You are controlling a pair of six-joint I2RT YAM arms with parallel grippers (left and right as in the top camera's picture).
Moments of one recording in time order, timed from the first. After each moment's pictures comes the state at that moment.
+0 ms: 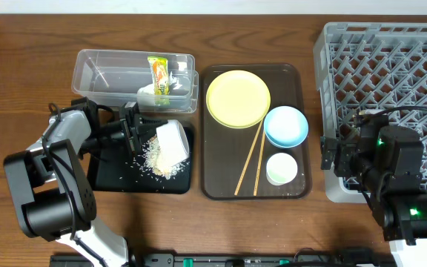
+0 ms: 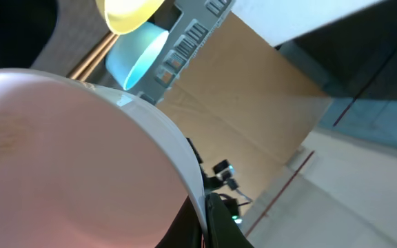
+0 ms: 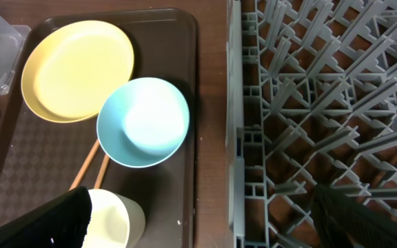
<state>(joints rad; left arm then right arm) 0.28 1.86 1.05 -1.00 1.49 -0.45 0.06 0.84 0.84 -0.76 -0.06 0.10</state>
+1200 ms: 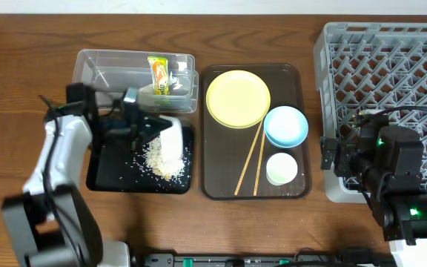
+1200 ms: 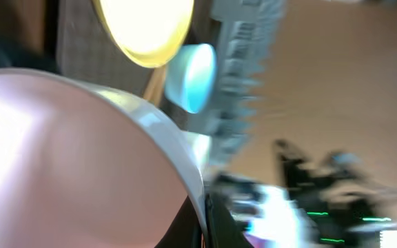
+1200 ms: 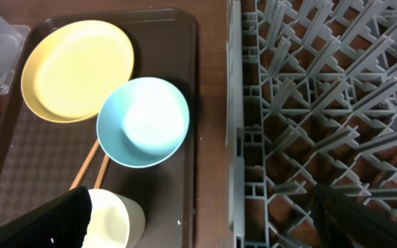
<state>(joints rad) 0.16 1.59 1.09 -0.89 1.13 -0.27 0.06 0.84 0.84 -0.76 -0.06 0.10</state>
